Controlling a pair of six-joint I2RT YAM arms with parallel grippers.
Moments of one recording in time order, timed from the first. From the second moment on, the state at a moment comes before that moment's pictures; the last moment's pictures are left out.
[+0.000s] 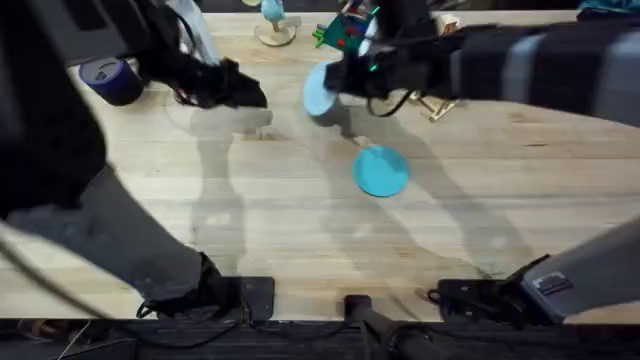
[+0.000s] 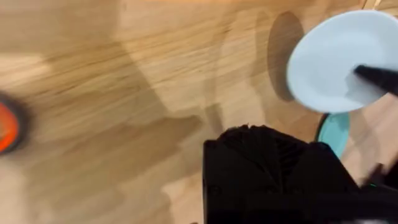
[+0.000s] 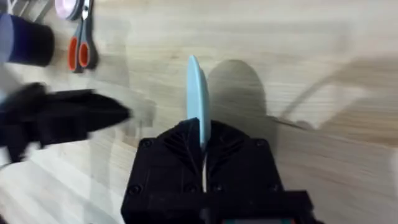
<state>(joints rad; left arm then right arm) 0.20 1.90 1.29 -0.82 0.72 0.24 0.51 1.79 1.16 -0.16 -0.21 0.60</state>
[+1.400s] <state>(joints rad) -0.48 1.18 1.29 -1.18 0.13 0.00 0.23 1.30 1.37 -1.05 -0.06 -0.37</state>
